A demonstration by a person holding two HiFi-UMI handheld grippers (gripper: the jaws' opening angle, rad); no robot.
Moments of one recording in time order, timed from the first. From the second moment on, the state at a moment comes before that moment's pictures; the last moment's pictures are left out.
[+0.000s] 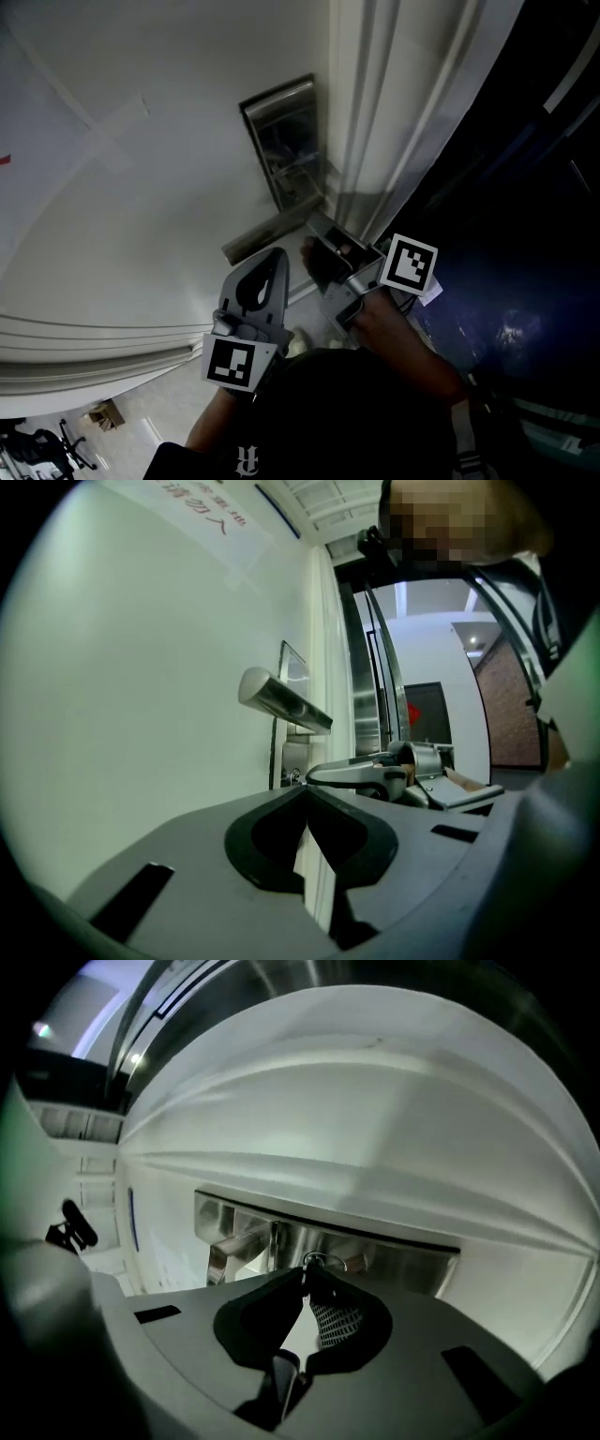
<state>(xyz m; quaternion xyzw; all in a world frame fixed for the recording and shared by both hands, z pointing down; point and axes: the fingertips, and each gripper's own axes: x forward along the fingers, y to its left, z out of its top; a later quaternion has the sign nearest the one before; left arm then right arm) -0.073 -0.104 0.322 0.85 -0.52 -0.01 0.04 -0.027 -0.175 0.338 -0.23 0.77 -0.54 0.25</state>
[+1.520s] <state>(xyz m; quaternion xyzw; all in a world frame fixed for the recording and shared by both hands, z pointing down) -0.035 -0.088 0.324 0.86 -0.51 -0.01 0.06 0.005 -0.134 0.343 -0.24 0.86 -0.42 0.19</state>
